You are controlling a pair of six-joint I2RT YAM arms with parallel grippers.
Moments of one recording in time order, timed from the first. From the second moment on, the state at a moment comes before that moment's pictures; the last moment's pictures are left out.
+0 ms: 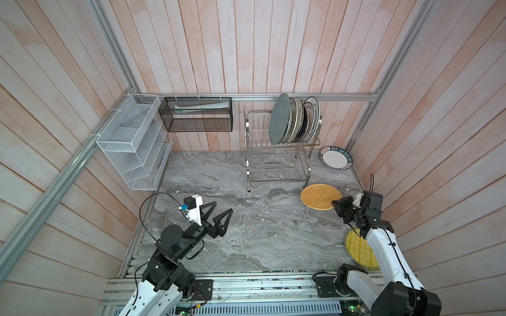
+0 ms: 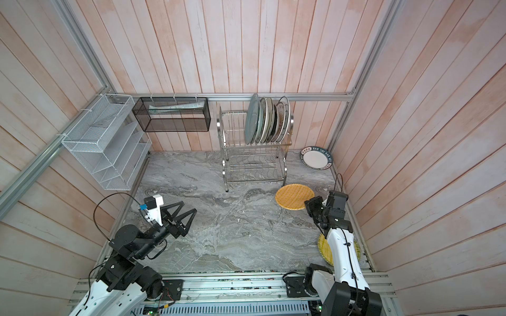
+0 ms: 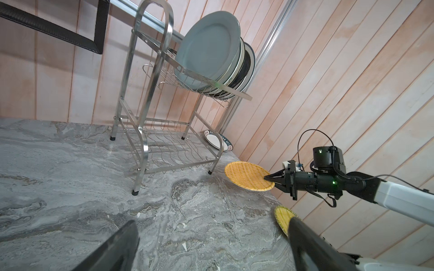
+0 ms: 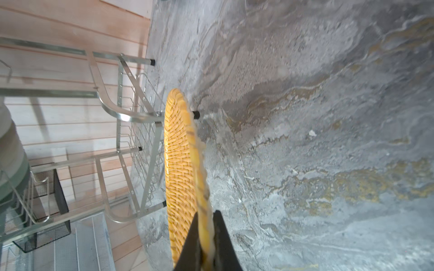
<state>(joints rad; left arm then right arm) -0.51 0.36 0.41 -0.03 0.22 -0.47 -0.19 0.98 0.61 -0.38 -0.40 1.01</state>
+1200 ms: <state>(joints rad) -1.14 1.59 0.92 0.28 -0.19 0.44 0.24 0.91 0.70 -0.45 -0.24 1.21</state>
